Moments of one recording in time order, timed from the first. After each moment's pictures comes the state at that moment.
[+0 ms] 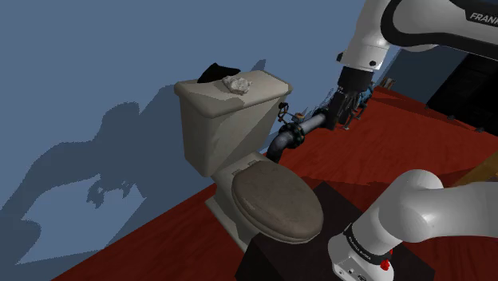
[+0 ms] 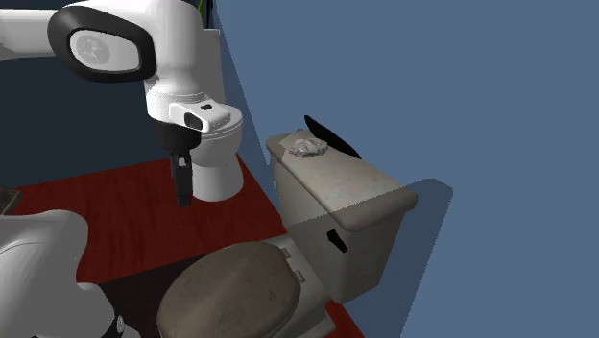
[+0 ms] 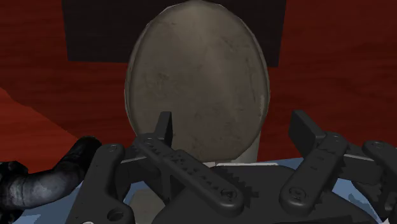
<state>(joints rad) 0.00 -0.81 0.01 -2.40 0.10 1.42 -0.05</state>
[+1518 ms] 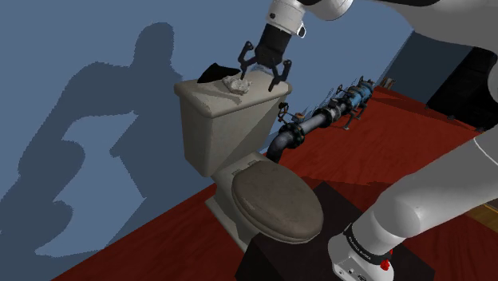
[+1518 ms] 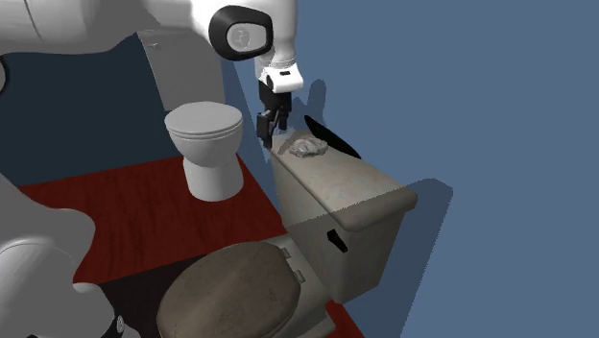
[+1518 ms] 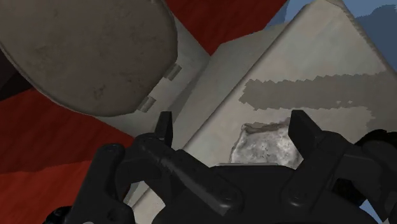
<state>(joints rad) -0.15 -0.20 0.30 -1.87 0.27 1.73 0.86</state>
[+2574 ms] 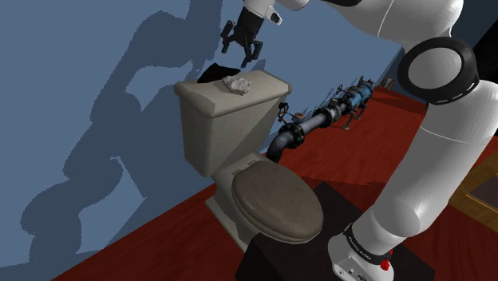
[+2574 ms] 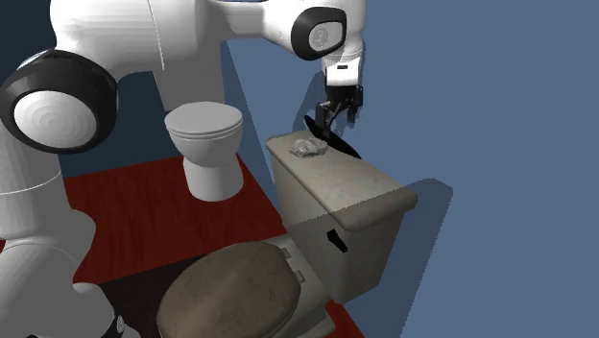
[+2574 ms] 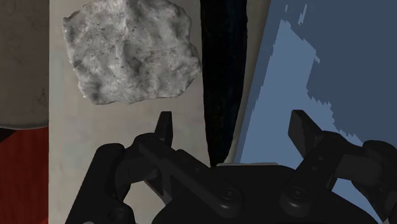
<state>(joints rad) -0.15 0.24 0.29 -1.35 0.11 1.78 1.39</state>
